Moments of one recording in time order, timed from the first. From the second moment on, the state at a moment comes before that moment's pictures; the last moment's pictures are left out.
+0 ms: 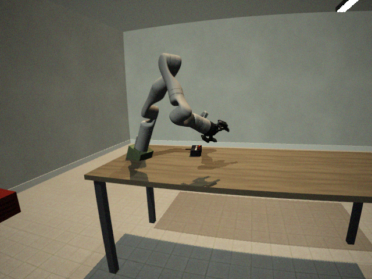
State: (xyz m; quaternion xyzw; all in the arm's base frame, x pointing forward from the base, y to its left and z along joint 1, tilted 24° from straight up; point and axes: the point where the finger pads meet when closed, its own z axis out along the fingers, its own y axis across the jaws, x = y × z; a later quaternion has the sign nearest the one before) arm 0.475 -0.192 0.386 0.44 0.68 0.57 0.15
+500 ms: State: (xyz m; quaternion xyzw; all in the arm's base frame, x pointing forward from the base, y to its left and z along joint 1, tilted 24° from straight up) arm 0.469 -0.143 0.396 0.44 0.70 0.55 0.12
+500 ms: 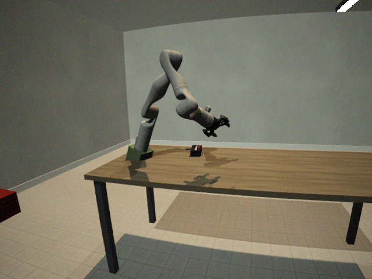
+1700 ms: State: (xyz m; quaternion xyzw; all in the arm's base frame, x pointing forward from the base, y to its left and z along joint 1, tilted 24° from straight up) arm 0.460 -0.103 0.398 0.44 0.72 0.52 0.10
